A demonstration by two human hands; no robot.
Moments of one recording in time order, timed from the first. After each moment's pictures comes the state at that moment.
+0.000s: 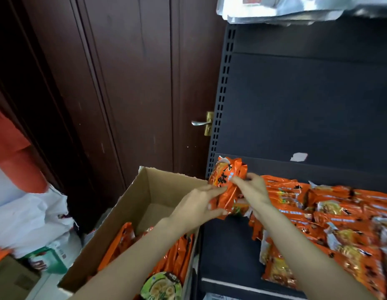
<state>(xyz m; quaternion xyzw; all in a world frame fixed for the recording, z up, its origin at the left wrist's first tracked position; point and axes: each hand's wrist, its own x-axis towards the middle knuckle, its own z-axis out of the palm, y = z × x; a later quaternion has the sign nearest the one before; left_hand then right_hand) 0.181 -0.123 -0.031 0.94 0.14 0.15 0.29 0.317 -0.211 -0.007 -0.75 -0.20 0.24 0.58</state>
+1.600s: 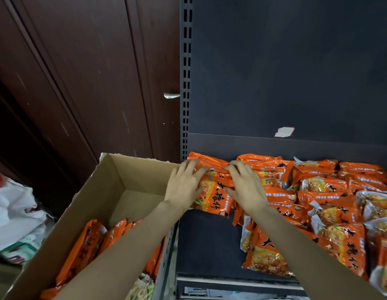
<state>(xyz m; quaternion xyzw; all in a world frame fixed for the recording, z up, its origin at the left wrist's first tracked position) 0.274 -0.100 -0.101 0.97 0.21 0.13 0.05 0.402 -0.235 -0.092 -0.86 -0.49 -0.07 0.09</state>
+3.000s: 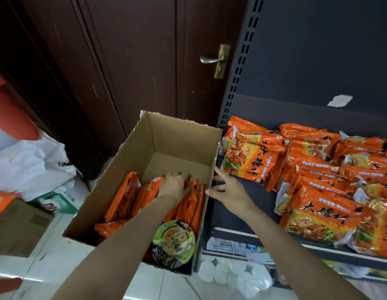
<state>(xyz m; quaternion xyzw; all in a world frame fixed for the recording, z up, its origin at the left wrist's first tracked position) 0.142 -0.063 -0.206 0.90 0.39 -0.02 0.18 0.248 -0.209 -0.132 -0.78 -0.37 0.37 0.34</state>
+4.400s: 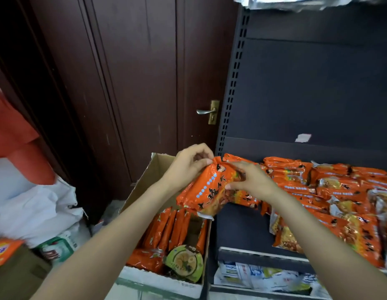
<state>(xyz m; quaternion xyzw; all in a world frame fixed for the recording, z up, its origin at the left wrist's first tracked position) 0.113 -0.087 0.012 0.85 0.10 0.29 0.42 0.269 -0.228 -0.004 -0.79 -0.52 0.15 0.28</state>
